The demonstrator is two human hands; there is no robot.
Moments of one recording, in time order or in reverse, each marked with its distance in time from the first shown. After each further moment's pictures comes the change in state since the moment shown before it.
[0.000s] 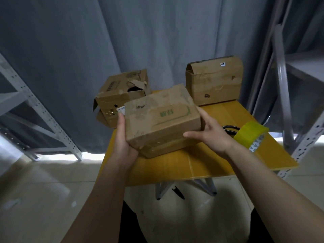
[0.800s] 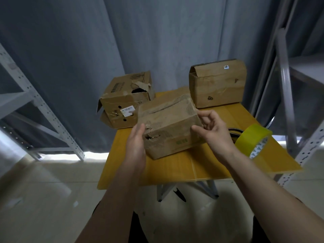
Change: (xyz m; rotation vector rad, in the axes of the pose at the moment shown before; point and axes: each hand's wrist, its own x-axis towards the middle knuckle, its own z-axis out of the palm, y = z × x) left_hand 0.010 -0.022 0.000 0.252 0.258 0.007; right_hand -0.002 0.009 0.011 0.139 0.251 -0.076
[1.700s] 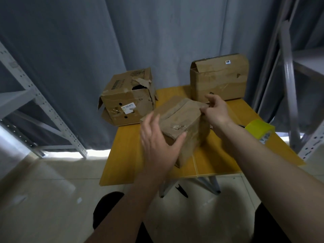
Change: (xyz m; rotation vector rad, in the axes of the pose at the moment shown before) left_hand -0.051 -0.013 0.043 1.026 0.113 0.661; right_hand 0.060 -0.003 -0.003 -0.293 0.311 0.174
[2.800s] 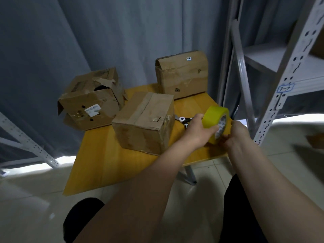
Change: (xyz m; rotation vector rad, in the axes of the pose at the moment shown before) left_hand 0.003 0.109 0.134 -0.468 -0.729 -0.094; right_hand -0.043 0.049 -0.123 0.725 0.402 0.623
